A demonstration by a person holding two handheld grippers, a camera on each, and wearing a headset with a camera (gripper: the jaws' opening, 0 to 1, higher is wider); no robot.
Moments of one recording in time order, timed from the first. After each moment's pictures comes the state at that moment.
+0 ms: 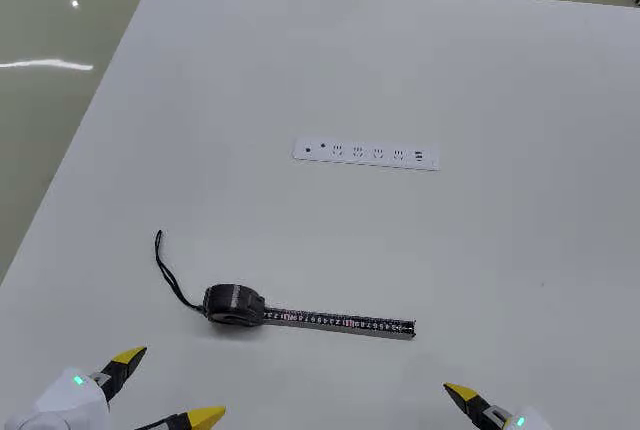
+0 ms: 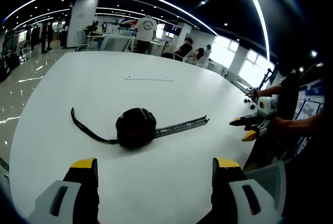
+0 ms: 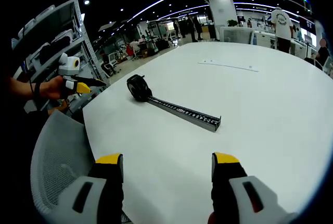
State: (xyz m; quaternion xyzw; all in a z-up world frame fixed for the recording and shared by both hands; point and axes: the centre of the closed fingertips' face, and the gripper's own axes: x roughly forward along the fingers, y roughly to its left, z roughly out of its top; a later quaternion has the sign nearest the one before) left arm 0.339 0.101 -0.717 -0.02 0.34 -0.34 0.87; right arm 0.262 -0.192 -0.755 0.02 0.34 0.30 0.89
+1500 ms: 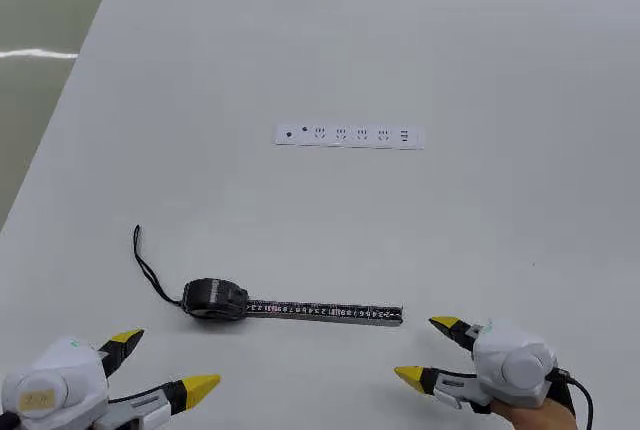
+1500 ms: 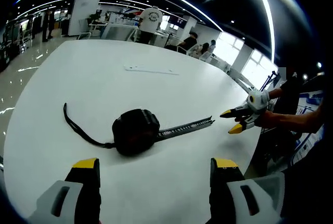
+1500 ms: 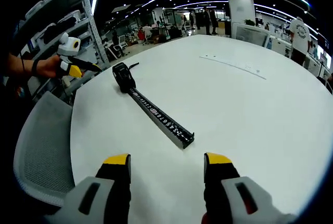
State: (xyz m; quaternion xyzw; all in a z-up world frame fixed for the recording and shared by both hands) left arm 0.370 0.081 -0.739 -0.03 0.39 -0.34 0.86; right arm 0.334 -0.223 -0.790 -0.05 0.37 0.35 0.86
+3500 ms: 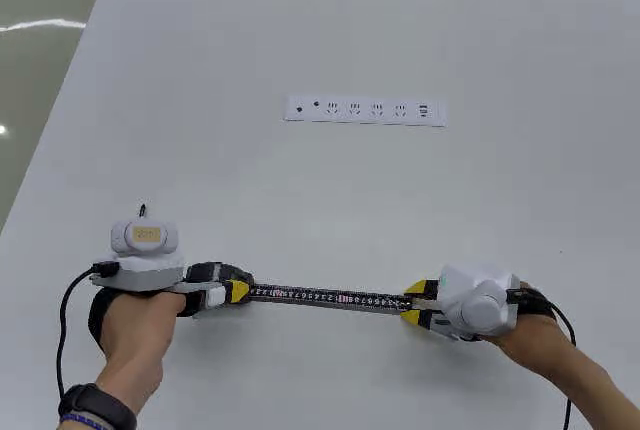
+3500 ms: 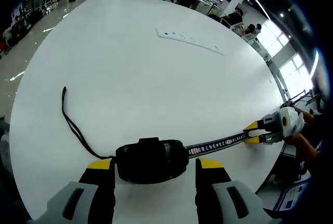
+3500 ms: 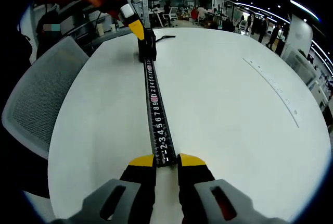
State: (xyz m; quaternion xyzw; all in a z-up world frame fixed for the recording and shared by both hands) left arm 0.432 0.052 -0.776 -0.01 0.57 -0.18 0.80; right arm 0.374 -0.210 -0.825 -0.23 0.36 0.50 0.75
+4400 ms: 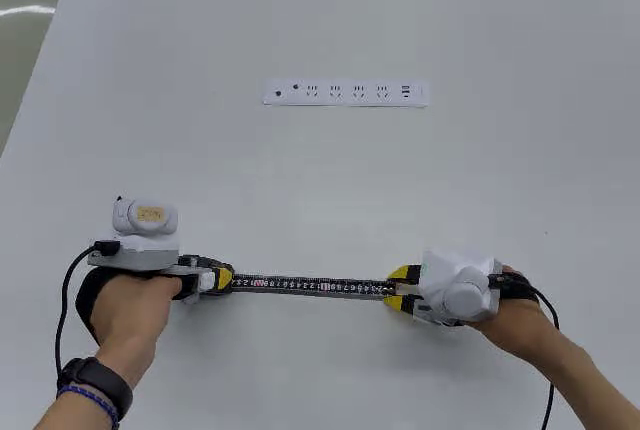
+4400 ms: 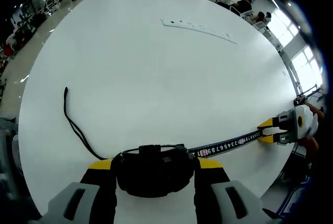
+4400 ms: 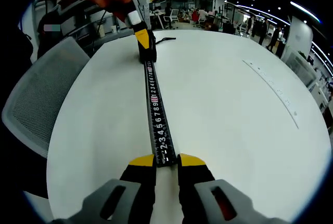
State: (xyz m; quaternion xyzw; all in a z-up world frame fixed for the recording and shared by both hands) left arm 0.435 0.051 -0.787 0.04 0.60 -0.14 0.79; right arm 0.376 -0.210 -0.824 -0.23 0.35 0.51 0.75
